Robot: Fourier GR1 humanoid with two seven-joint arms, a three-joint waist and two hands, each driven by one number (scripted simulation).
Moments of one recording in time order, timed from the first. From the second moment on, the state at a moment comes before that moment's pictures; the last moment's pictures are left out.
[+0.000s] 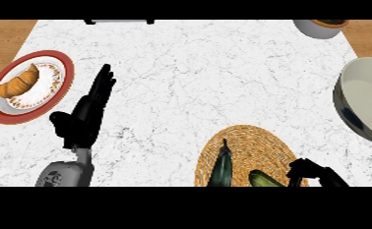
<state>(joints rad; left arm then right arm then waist) -0.12 0.09 -0.06 -1.56 -0.03 0.09 0.09 0.34 -0.34 0.08 -1.63 0.40 0.24 -0.30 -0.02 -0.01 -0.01</state>
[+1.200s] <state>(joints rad) -0.11 0.09 -0.04 -1.56 -0.02 0.07 0.08 0.86 -0.65 -0.63 -2.25 -0.33 0.44 -0.67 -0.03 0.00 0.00</state>
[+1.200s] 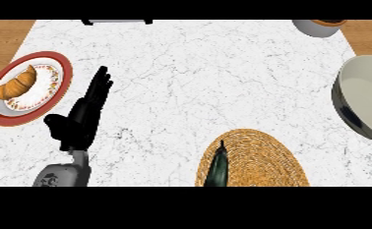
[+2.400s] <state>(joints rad) -0.15 0.06 -0.07 -1.55 -0.05 0.06 0.09 0.32 -1.01 -0.60 -1.96 -0.25 0.21 -0.15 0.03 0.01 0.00</state>
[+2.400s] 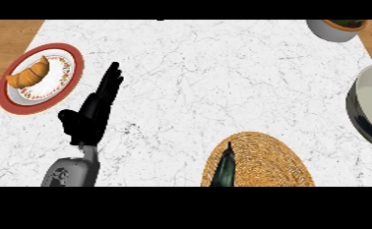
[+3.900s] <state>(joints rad) -0.16 0.06 -0.05 -1.54 -0.04 0.05 0.09 -0.47 -0.88 -0.17 -0.60 0.20 0.34 -0.79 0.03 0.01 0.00</state>
